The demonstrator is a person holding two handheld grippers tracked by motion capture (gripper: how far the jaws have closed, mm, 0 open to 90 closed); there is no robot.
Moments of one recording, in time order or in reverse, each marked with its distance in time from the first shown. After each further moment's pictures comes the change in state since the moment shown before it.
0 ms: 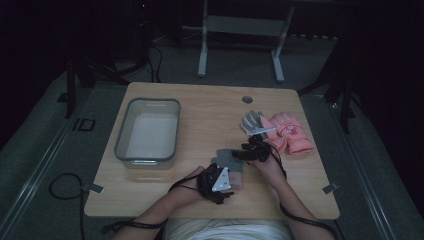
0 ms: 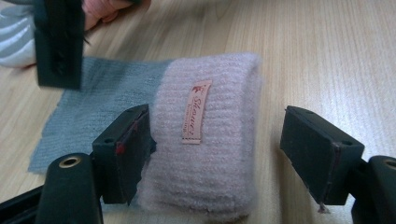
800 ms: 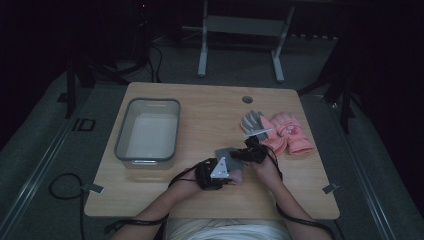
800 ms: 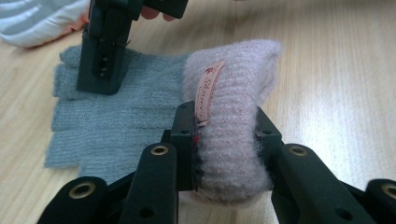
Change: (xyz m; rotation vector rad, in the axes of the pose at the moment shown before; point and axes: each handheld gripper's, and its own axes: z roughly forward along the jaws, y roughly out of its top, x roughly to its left) left arm 0.029 0.008 -0.014 0.005 -0.069 -0.135; right arm 0.009 0.001 0.003 0.021 0.076 0.008
